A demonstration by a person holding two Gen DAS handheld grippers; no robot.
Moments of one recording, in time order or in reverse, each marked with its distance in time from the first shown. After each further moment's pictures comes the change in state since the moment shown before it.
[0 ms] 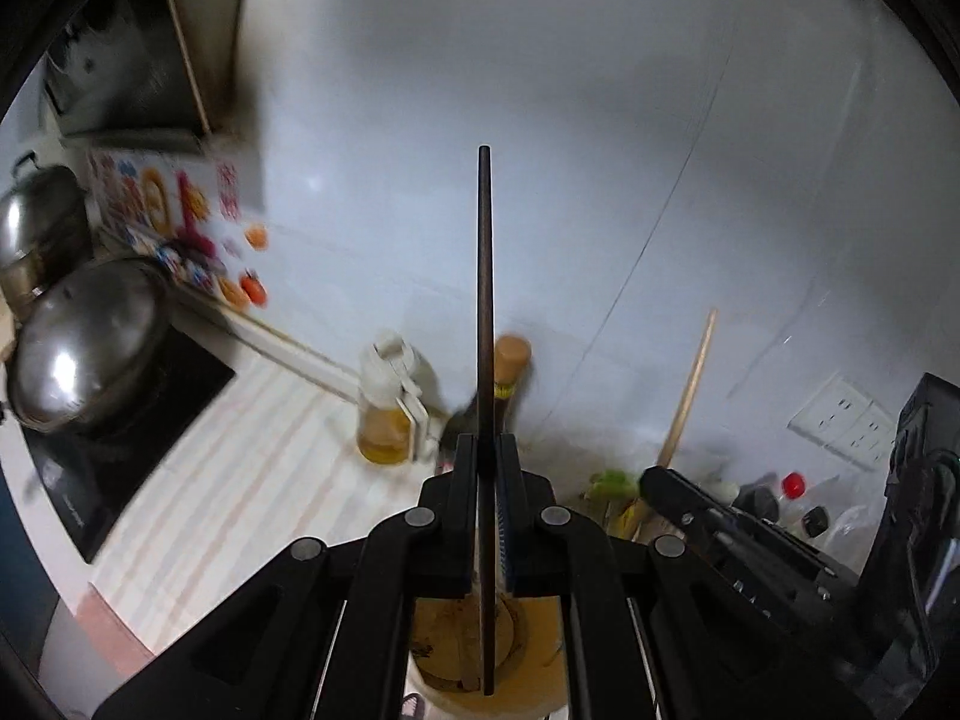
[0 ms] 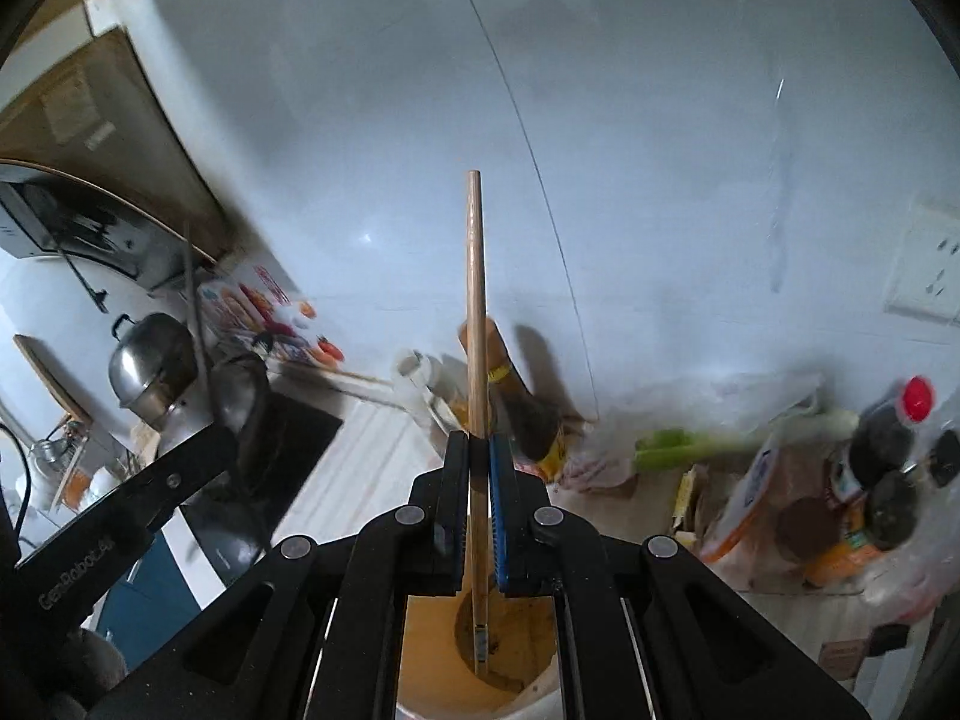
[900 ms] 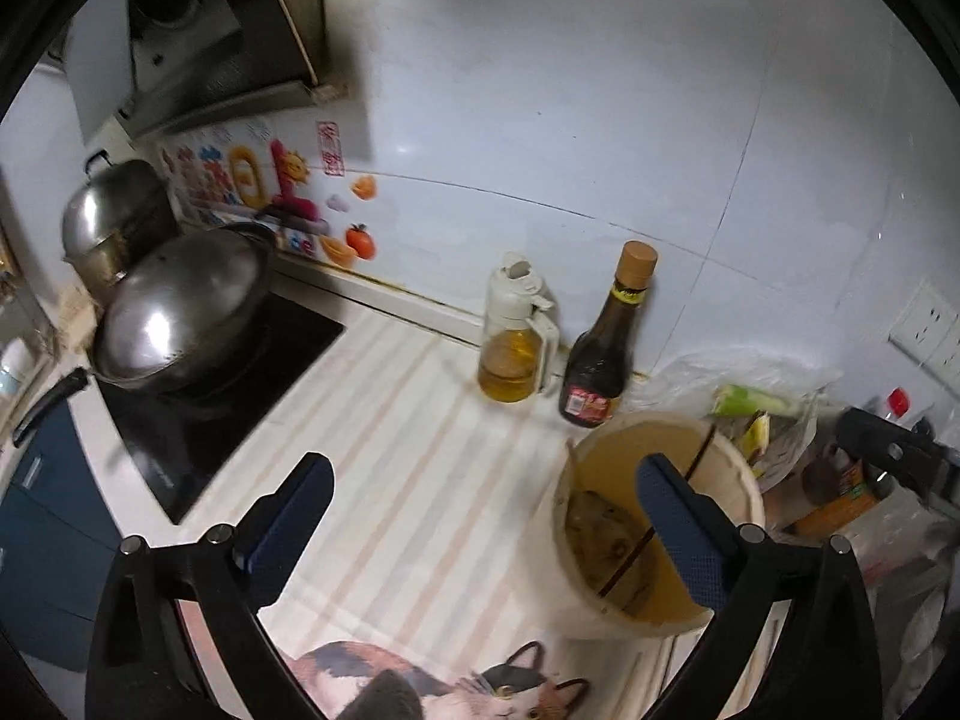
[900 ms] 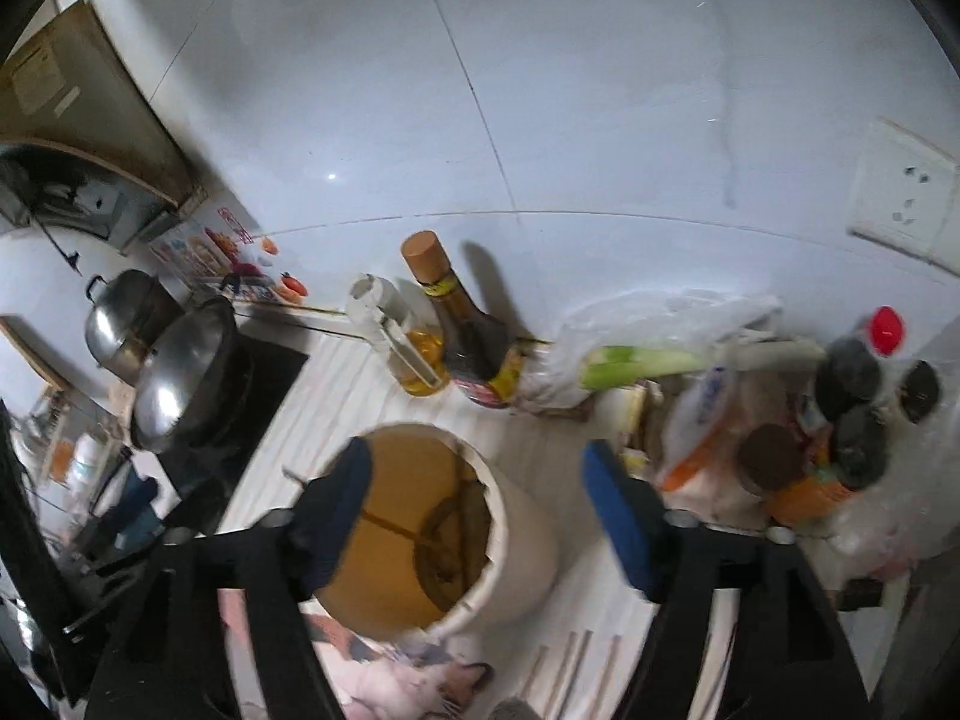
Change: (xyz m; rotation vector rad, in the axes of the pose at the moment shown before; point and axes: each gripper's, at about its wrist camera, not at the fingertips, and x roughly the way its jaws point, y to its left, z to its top) left arm -0.028 0.034 -0.065 0.057 0.018 0.250; right arm -0.037 -0.022 -0.037 -0.019 0.109 -0.094
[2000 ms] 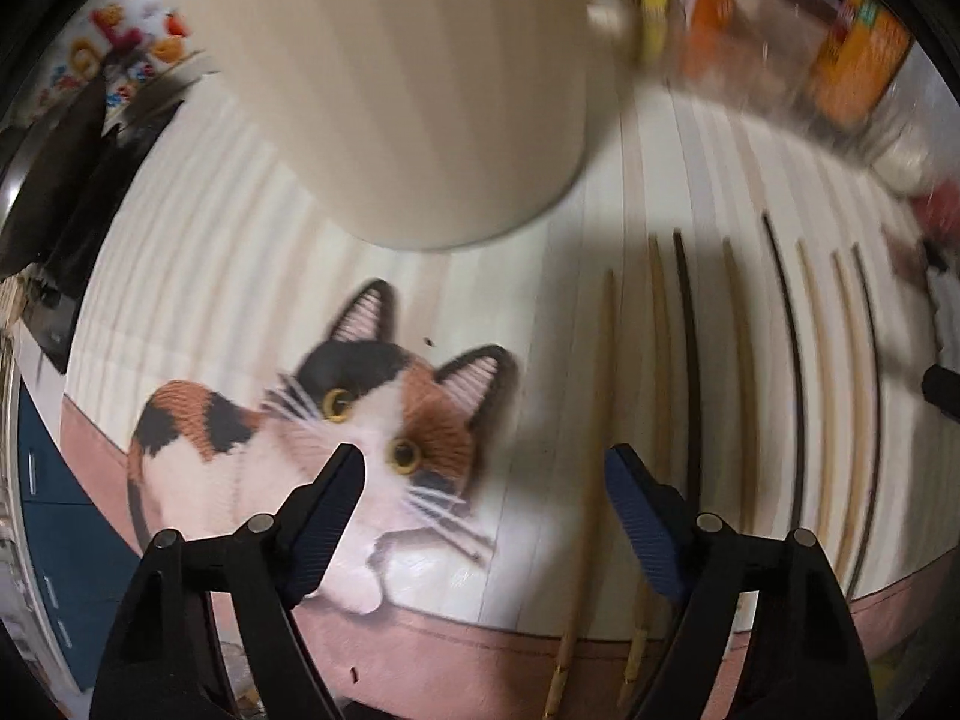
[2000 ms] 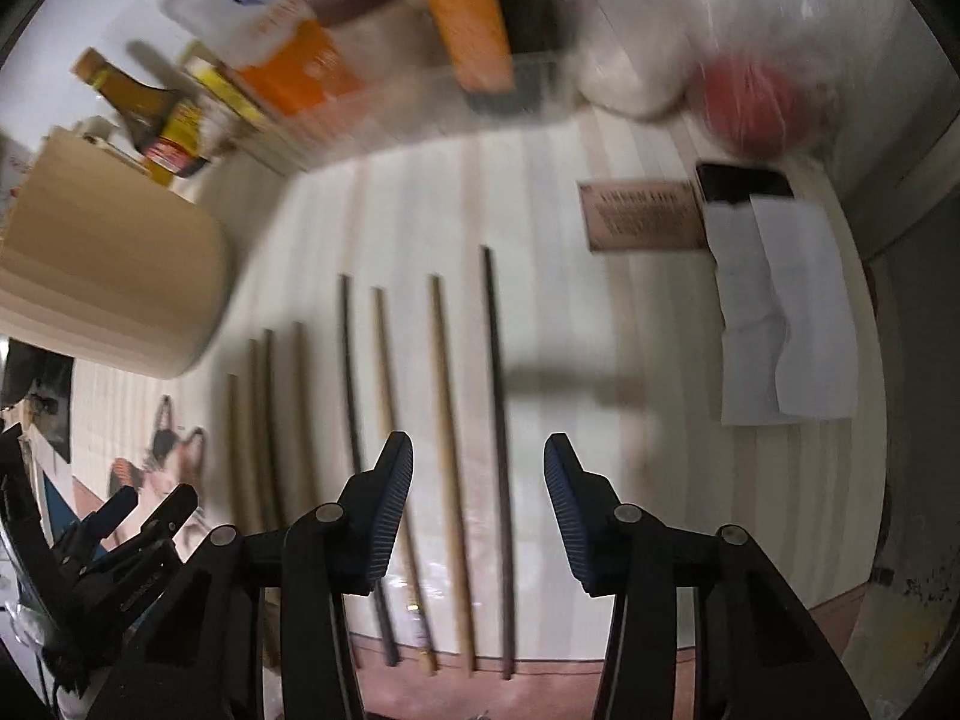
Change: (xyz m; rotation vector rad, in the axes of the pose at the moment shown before) left arm 0.109 -0.118 -0.246 0.307 0.497 -0.003; right arm 0.033 -0.202 -0.247 0.350 0.367 -0.234
